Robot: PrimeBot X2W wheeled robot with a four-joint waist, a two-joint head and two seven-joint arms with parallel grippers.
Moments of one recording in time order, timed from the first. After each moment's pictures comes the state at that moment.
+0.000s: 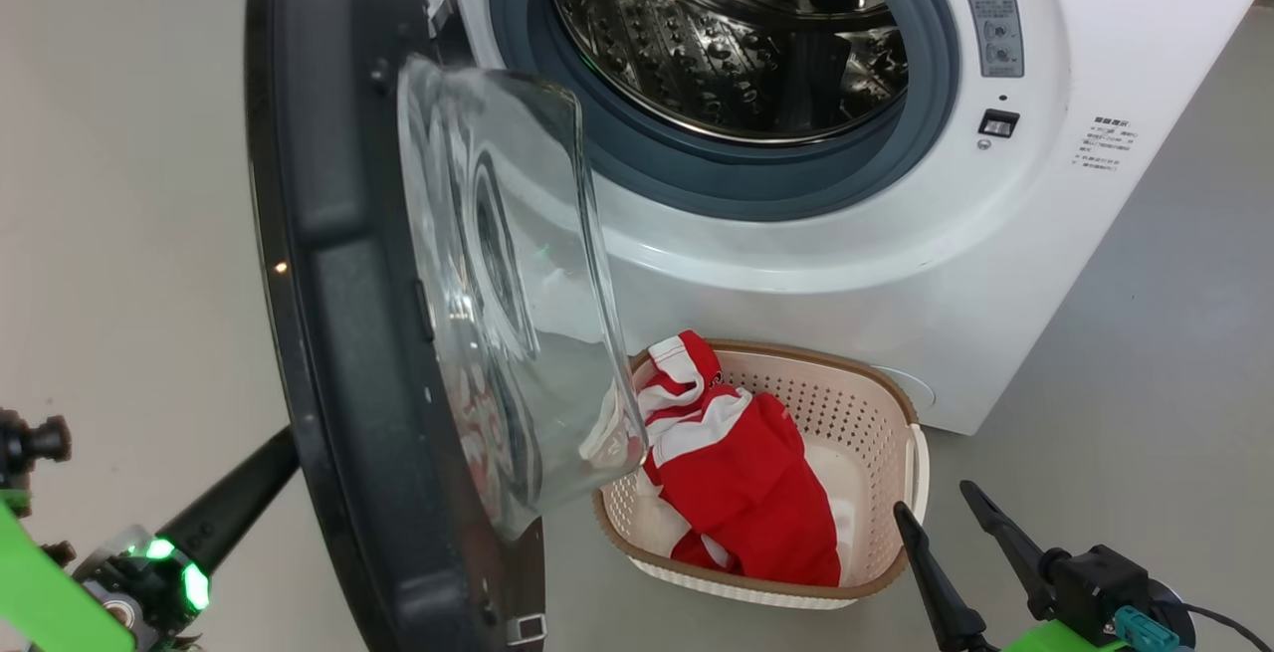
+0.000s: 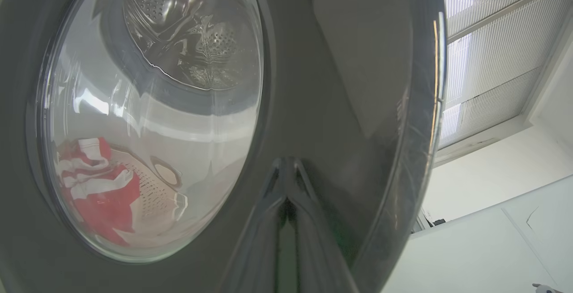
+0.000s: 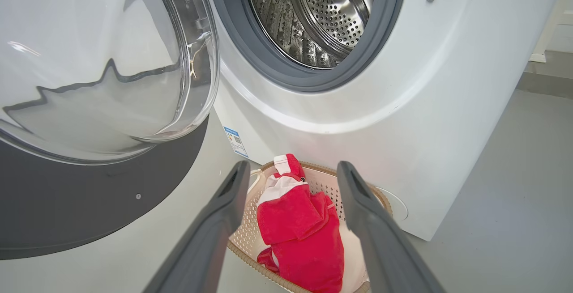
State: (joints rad) left arm -0.09 0.46 0.03 -0.22 -1.69 -0.12 0.55; right arm 0.04 -0.12 0.16 0.29 0.31 0.13 -0.26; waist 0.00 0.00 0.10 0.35
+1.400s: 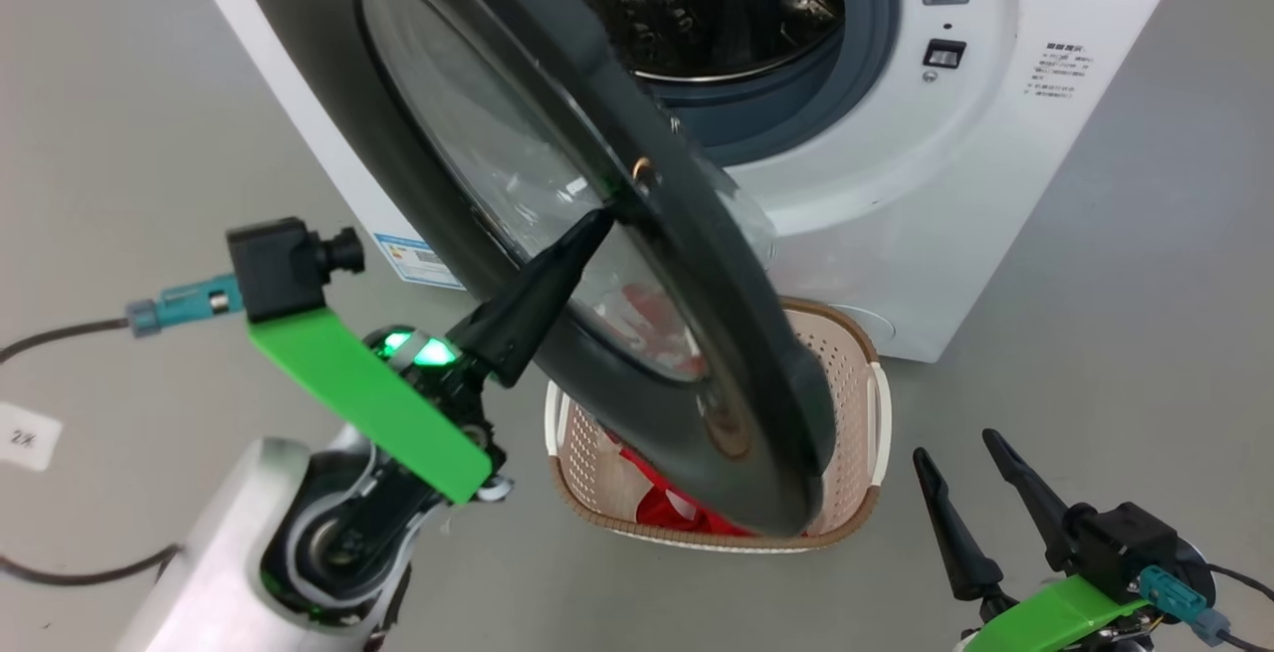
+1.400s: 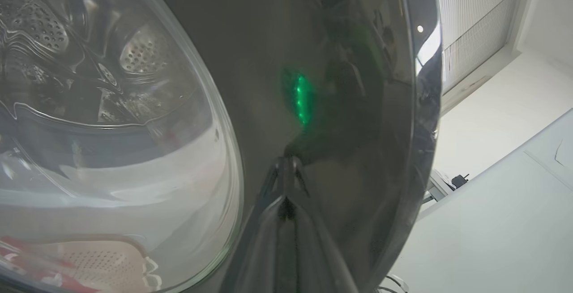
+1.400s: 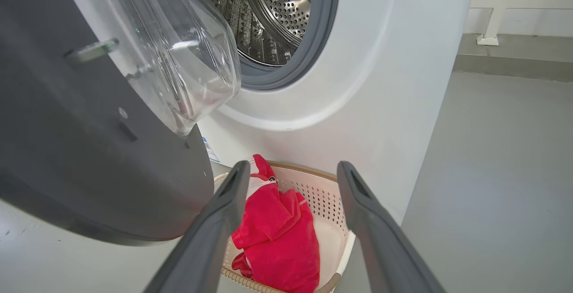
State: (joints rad) left arm -0.55 0.24 -0.42 -0.01 -1.32 -0.12 0.19; right arm -0.01 -0.12 0.12 0.27 0.31 0.13 -0.26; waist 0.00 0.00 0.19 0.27
